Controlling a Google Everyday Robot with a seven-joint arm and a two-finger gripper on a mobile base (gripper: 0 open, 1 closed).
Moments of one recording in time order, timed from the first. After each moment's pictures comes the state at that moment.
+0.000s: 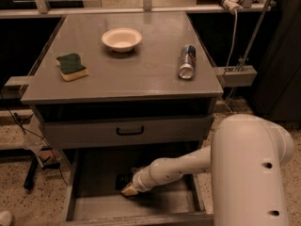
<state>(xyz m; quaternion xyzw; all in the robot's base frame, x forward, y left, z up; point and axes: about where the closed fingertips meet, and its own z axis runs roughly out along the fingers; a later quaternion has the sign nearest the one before) 0.511 0.097 0.348 -0.55 0.76 0.22 0.25</state>
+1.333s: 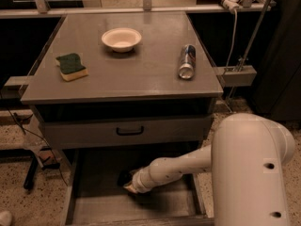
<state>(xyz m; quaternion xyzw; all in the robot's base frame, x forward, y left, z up) 0.514 0.097 0.357 -0.55 0.76 0.22 0.25</state>
